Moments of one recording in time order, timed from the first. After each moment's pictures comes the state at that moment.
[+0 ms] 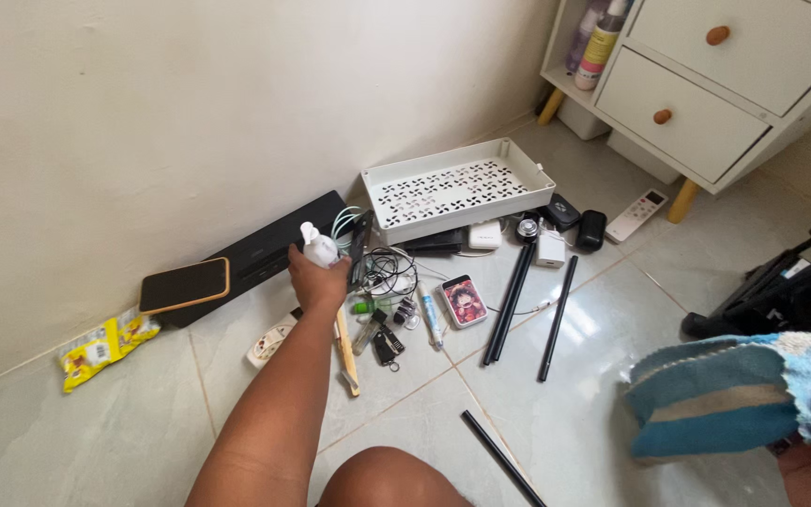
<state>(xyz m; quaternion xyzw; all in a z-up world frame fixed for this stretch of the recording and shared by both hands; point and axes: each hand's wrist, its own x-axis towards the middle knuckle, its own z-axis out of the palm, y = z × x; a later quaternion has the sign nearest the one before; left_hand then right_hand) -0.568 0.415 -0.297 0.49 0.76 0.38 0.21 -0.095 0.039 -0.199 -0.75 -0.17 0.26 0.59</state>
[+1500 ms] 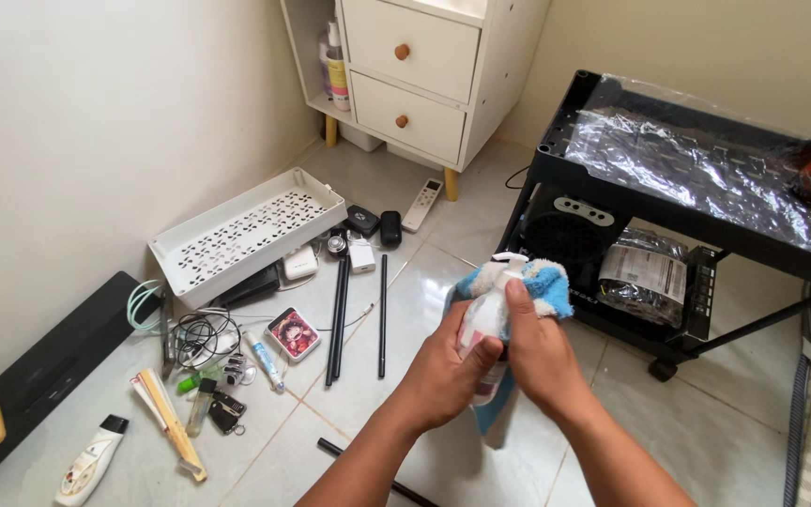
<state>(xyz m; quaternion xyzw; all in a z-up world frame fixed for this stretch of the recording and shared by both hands) -0.246 0.108 -0.127 0.70 0.18 0.20 0.67 -0.114 0.022 -0.117 -0.74 -0.30 0.26 0.55</state>
